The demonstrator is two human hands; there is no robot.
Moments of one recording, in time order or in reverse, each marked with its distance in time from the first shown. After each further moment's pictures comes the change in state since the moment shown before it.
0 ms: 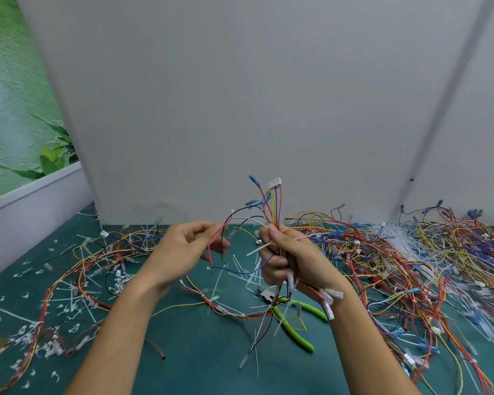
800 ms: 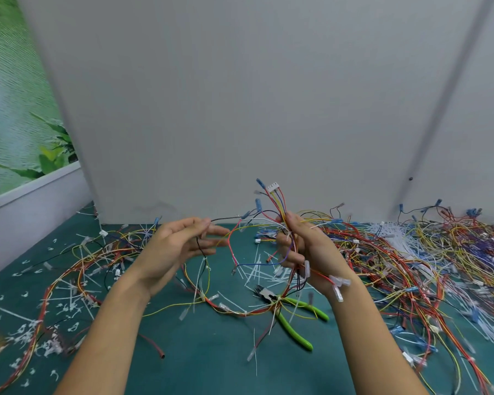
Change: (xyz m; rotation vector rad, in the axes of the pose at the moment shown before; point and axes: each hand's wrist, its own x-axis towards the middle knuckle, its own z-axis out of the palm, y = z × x) left_hand 0.003 -0.008 -0.015 -0.349 -0.164 0.000; right_hand -0.003 -0.007 -0.024 0.069 0.303 -0.087
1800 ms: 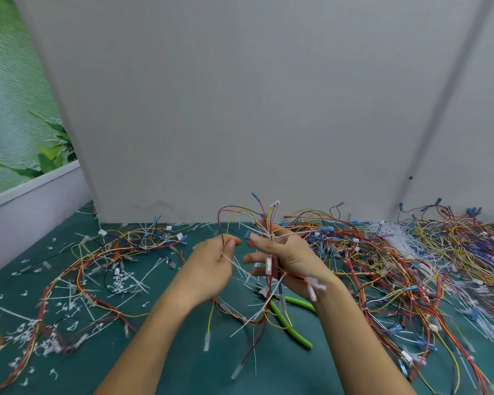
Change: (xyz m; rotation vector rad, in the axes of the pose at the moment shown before) left_hand 0.007 -0.034 0.047 0.856 0.151 0.061; right_hand 0.003 0.020 0.031 -0.129 0.078 0.108
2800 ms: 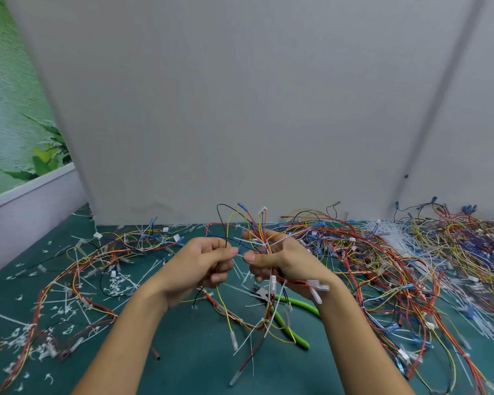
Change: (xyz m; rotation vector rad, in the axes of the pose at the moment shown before) left_hand -0.003 0.004 -0.024 -0.738 -0.362 -0.163; right_hand 0.001 0.000 -0.014 -0.208 -0.097 0.028
